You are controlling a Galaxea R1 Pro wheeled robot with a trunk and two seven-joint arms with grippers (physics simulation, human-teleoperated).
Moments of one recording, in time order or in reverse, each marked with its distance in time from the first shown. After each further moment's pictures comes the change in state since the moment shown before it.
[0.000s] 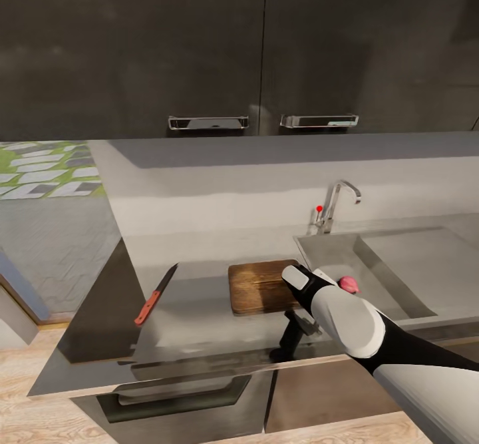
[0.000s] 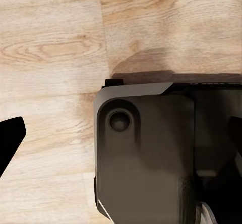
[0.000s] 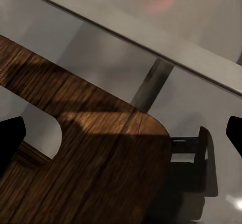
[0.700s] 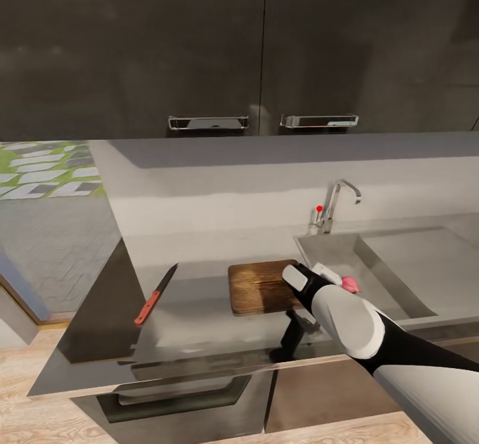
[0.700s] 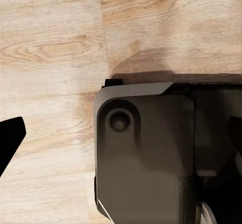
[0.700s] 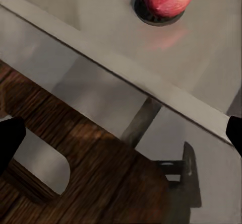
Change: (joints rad) left arm 0.000 0.000 0.000 0.000 0.000 0.000 0.000; right arm 0.000 0.000 0.021 -0.018 0.105 0.002 0.006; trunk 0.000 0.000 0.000
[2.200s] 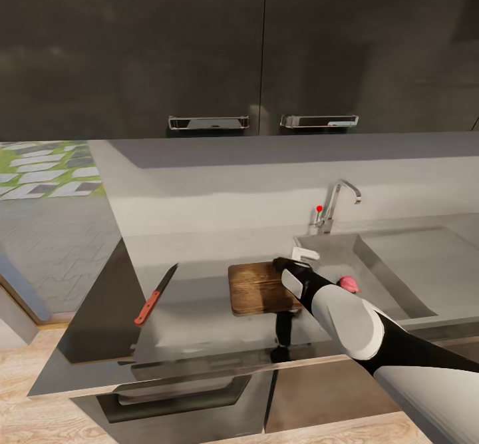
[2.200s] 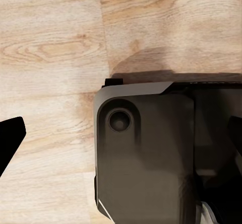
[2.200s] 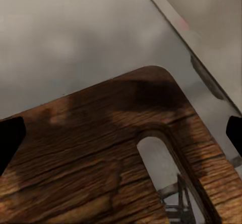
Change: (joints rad) left arm 0.000 0.000 -0.001 0.001 -0.001 0.000 0.000; right arm 0.000 0.000 0.026 0.000 0.366 0.078 0.463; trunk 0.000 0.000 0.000
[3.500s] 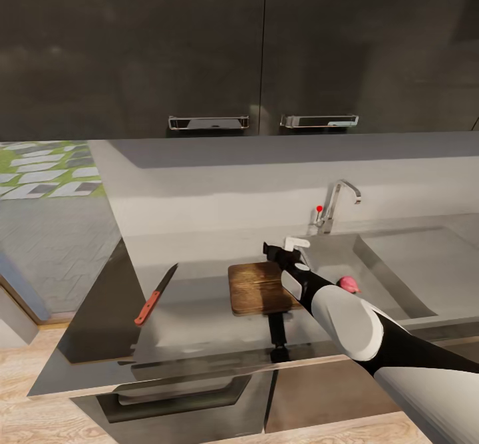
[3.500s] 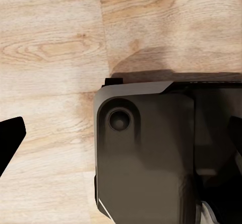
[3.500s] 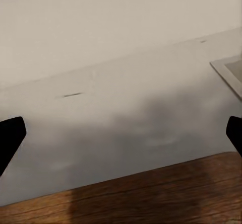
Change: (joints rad) left arm 0.000 0.000 0.000 0.002 0.000 0.000 0.000; right arm 0.000 0.000 0.028 0.009 0.018 -0.256 0.251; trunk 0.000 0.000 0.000
